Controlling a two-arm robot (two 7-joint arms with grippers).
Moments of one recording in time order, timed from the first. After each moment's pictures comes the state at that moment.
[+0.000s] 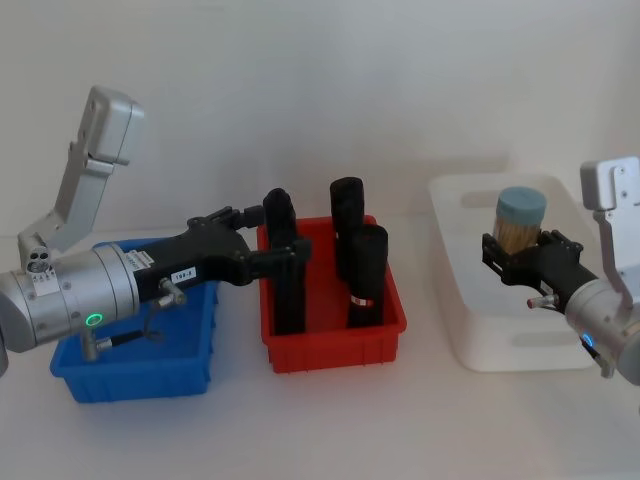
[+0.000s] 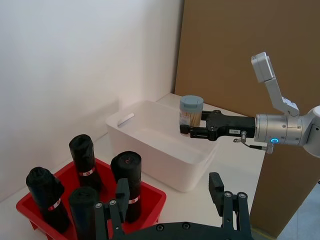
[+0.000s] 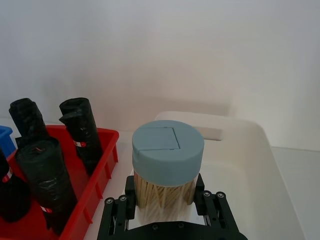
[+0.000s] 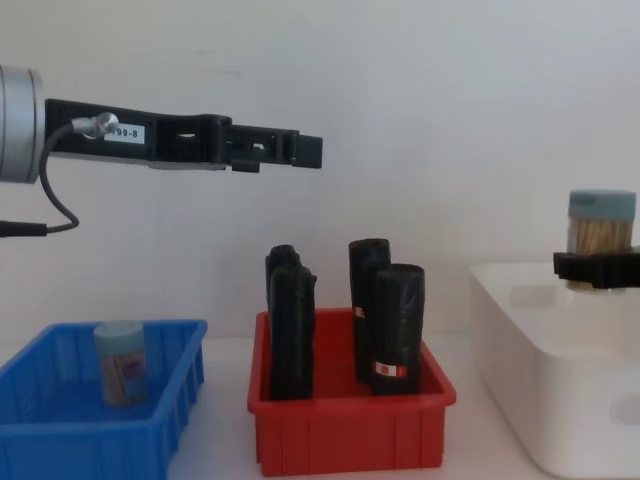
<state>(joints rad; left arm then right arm) -0.45 0.49 0.26 -1.63 -0.57 0.50 -0.68 0.32 0.25 -0.20 -1.46 0.24 0.29 0.09</state>
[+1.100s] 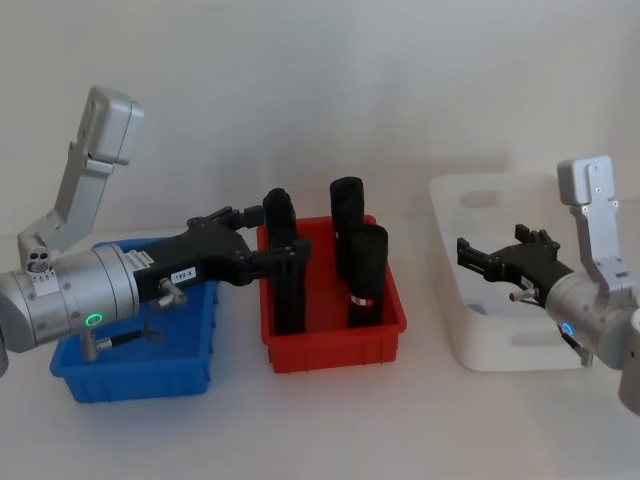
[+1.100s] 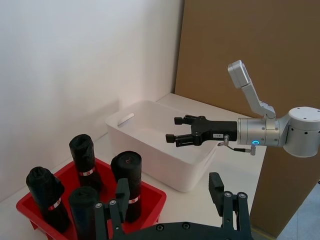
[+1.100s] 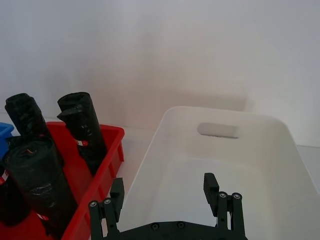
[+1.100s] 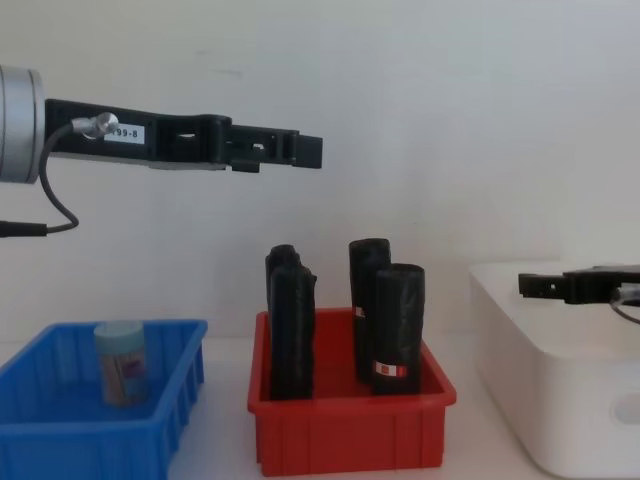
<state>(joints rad) -0.45 0.49 0.26 -1.63 -0.57 0.50 -0.68 0.43 0.21 -0.21 -1.26 0.23 0.26 0.16</state>
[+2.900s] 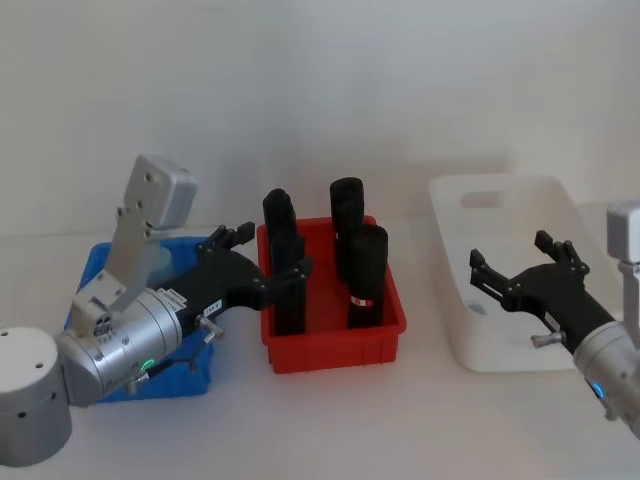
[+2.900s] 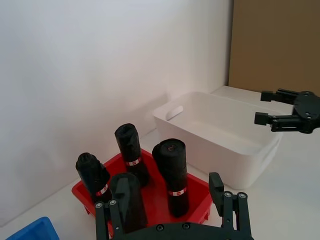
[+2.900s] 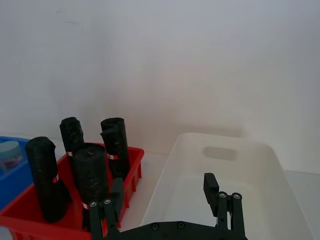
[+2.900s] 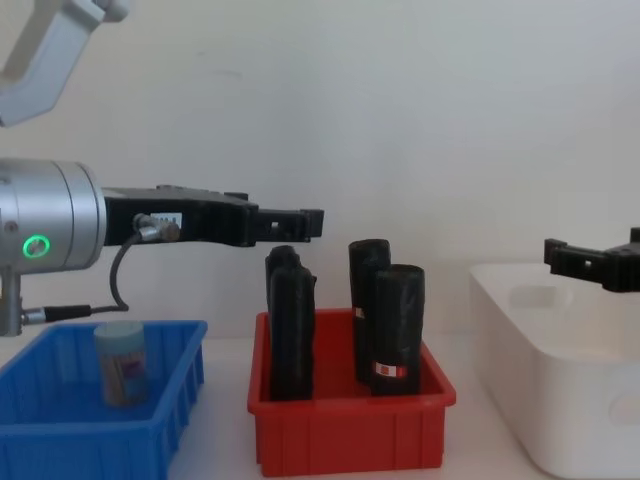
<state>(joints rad) -0.36 0.44 0.34 -1.63 -0.41 0.29 -0.39 0.15 0.29 -0.21 -1.61 0.27 0.09 0.08</state>
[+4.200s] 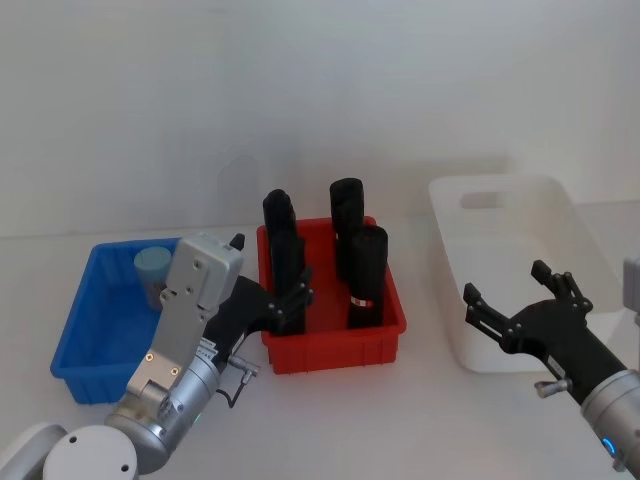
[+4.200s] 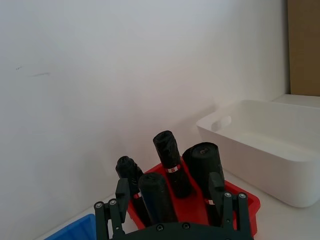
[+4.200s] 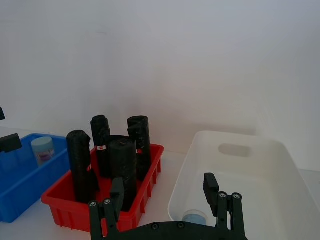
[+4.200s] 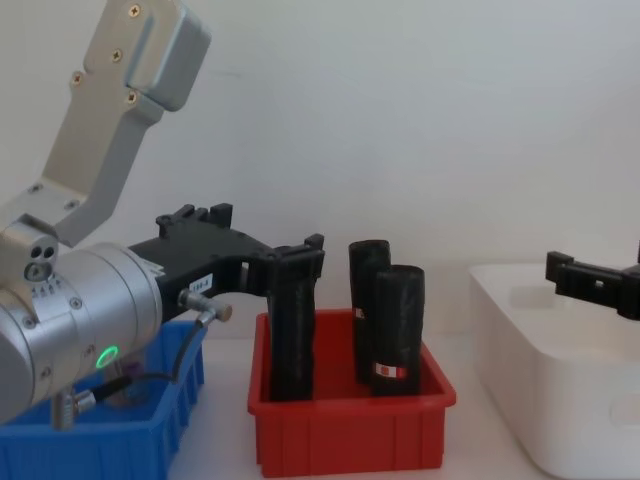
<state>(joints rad) -0.24 0.38 0.45 -1.63 -0.20 0.01 -0.01 -0.01 0.34 -0.23 -1.77 0.29 0.03 0.07</state>
